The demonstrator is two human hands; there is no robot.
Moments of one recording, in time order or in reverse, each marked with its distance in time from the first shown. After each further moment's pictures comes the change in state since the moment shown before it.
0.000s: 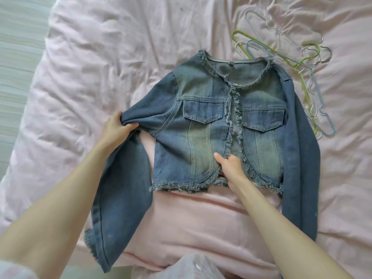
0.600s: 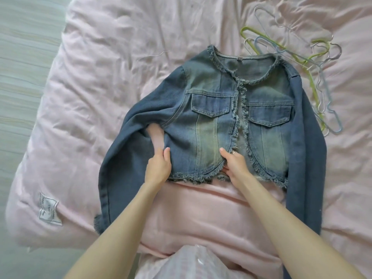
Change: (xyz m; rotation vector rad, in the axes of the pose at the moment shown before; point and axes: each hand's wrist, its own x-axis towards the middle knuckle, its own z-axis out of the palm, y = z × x) left_hand -0.115 0.004 0.088 0.008 -0.062 -0.135; right_hand -0.003 0.012 0.006 0.234 -0.085 0.044
